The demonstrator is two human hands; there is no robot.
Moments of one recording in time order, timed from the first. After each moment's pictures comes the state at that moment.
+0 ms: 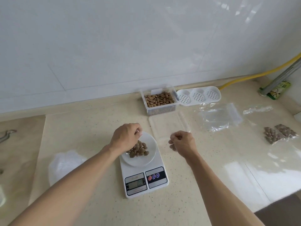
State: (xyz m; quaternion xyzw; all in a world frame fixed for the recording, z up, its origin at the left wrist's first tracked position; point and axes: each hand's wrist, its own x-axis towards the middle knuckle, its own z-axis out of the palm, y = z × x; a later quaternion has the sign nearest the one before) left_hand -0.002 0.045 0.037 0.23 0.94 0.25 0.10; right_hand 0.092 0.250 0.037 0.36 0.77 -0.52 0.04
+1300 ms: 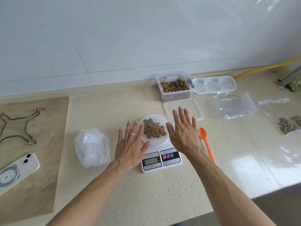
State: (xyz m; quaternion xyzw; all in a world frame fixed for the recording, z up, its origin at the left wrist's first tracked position) left_hand 0.093 -0.021 -0.011 0.22 0.97 0.06 0.06; right_hand 0.116 0.185 0.045 0.10 0.98 -0.14 0.03
